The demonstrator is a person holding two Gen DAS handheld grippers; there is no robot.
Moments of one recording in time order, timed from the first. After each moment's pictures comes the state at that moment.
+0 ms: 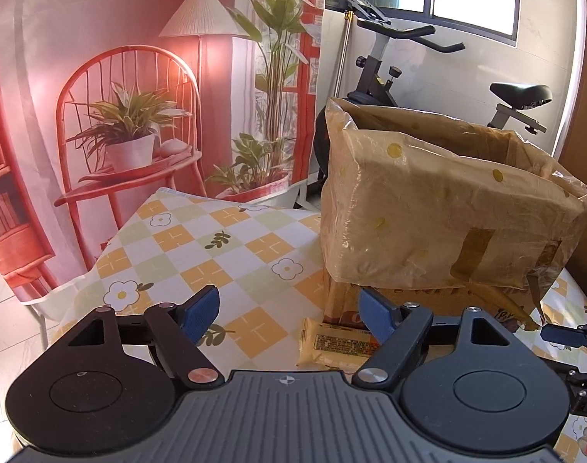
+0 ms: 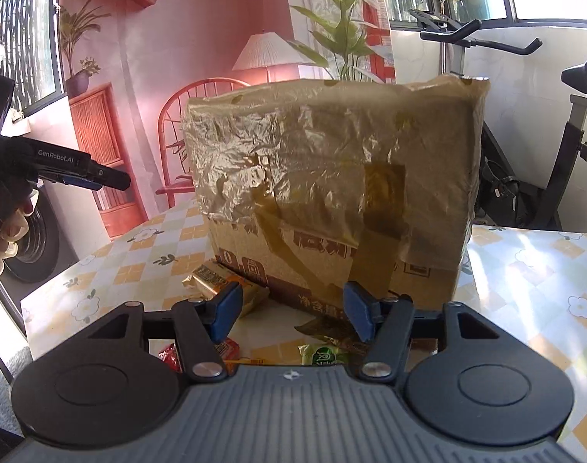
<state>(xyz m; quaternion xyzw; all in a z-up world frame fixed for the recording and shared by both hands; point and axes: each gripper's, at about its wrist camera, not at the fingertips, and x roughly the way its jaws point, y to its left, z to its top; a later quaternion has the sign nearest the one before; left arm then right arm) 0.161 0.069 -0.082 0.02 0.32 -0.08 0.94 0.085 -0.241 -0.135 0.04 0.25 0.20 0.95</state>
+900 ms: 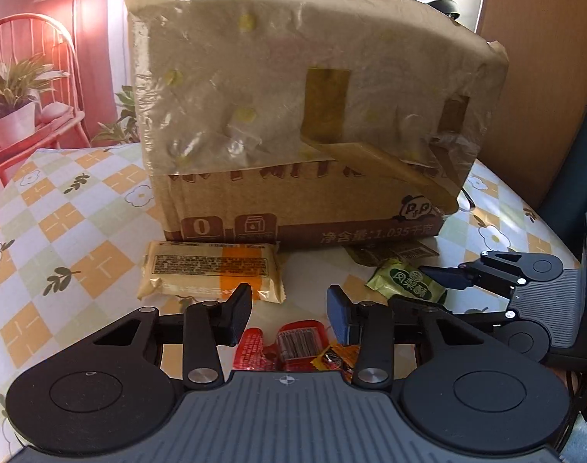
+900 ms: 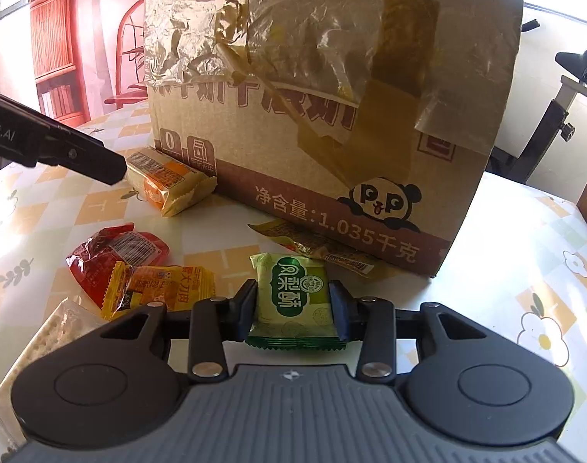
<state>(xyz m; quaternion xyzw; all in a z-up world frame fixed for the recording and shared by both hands) 0.143 -0.012 -0.167 0.05 0.38 -0.25 0.89 0.108 -0.213 -0.208 -0.06 0.32 0.12 0.94</state>
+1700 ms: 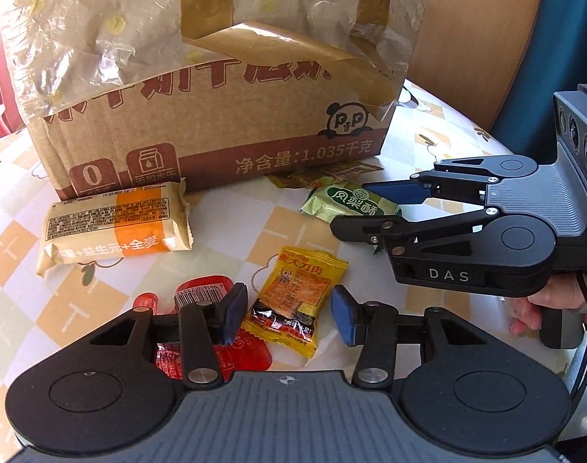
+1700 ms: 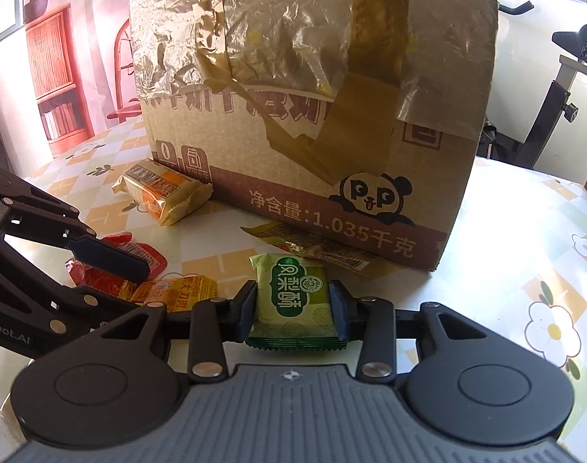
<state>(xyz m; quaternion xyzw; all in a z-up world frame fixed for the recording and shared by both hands) 0.136 -0.047 -0.230 0.11 0.41 -0.33 0.84 0.109 -0.224 -0.208 -0.02 0.33 0.13 0.94</state>
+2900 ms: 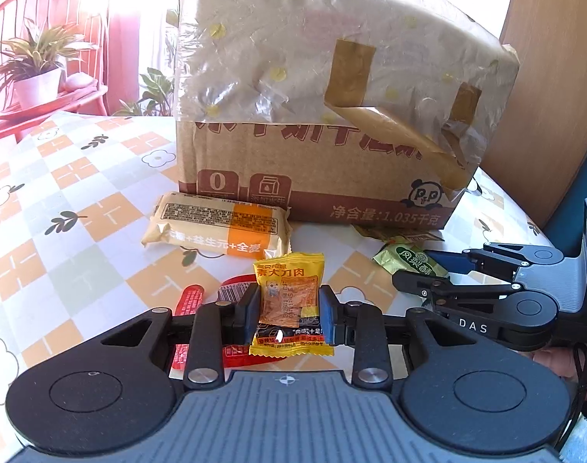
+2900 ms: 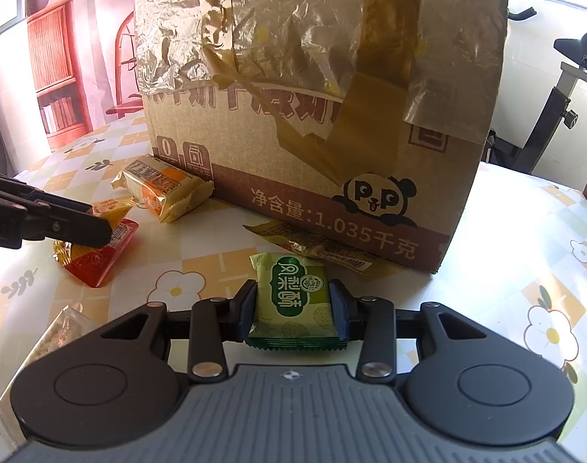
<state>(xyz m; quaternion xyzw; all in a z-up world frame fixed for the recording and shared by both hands) 0.116 0.000 -0.200 0.00 0.37 -0.20 0.91 0.110 -0.218 -0.210 -0.03 0.32 0.13 0.94</state>
